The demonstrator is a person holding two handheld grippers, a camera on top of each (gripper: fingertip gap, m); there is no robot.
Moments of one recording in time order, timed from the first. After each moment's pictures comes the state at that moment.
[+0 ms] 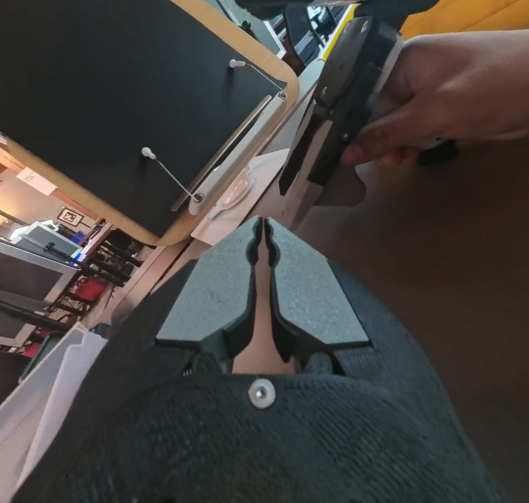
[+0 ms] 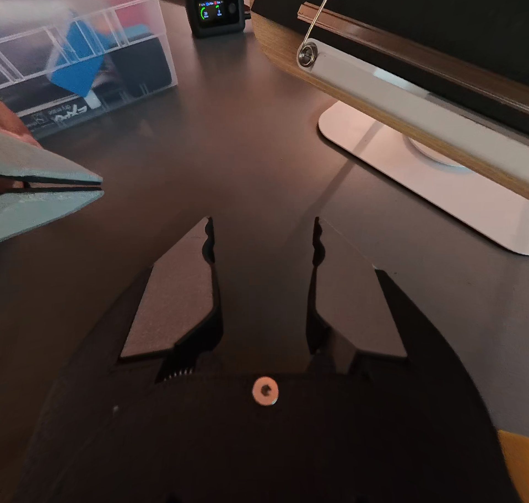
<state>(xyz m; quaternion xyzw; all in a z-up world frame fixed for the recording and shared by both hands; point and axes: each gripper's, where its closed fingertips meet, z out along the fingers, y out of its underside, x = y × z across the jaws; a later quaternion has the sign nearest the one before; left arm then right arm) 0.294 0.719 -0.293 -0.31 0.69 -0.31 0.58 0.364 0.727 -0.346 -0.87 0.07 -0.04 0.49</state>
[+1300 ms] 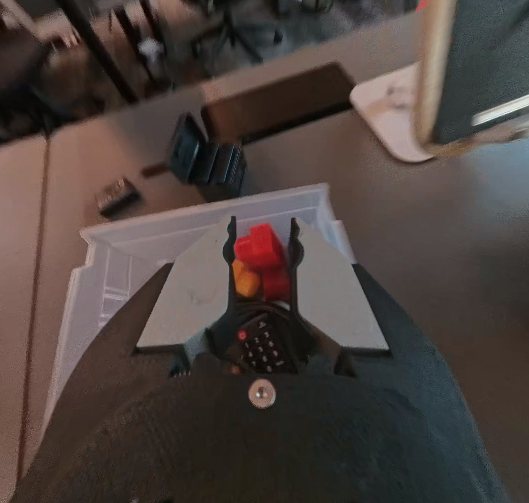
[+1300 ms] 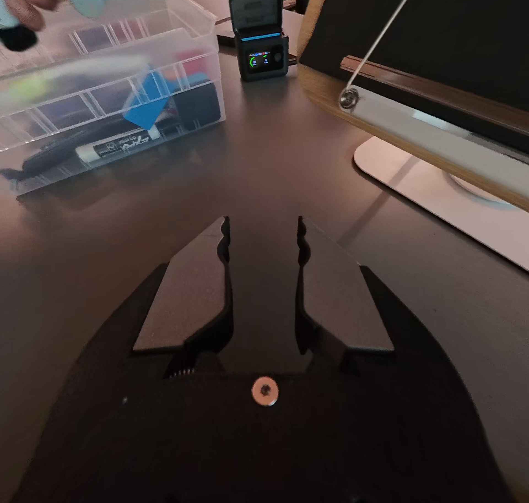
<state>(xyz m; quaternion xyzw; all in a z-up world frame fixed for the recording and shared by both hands) 0.263 0.971 -0.260 -0.70 0.55 -0.23 0.39 0.340 0.740 -0.330 -0.84 0.04 0.02 0.54</state>
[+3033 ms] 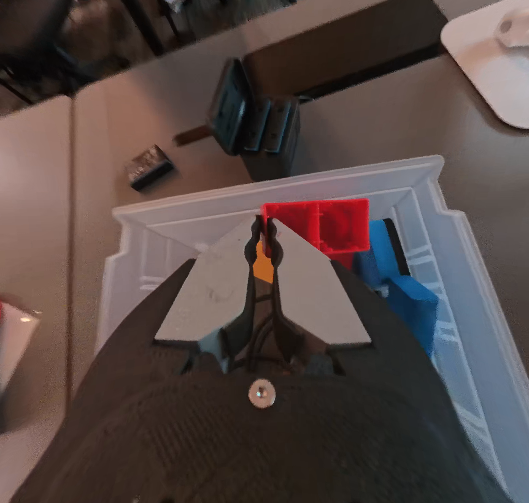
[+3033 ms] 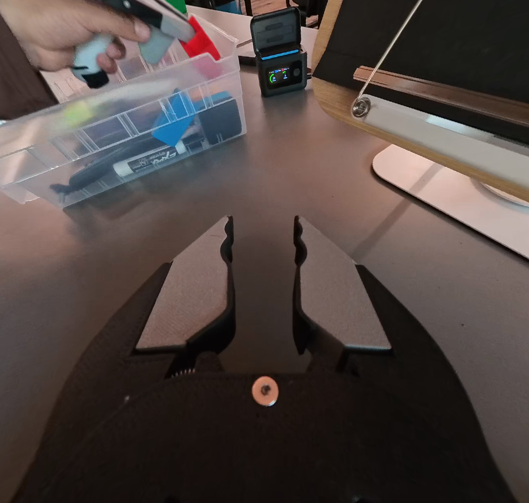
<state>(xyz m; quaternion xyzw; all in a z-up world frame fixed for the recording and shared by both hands) 0.253 1.026 -0.291 -0.73 0.54 -0.16 0.39 0.331 0.741 -0.322 -0.83 0.04 0.07 0.56</state>
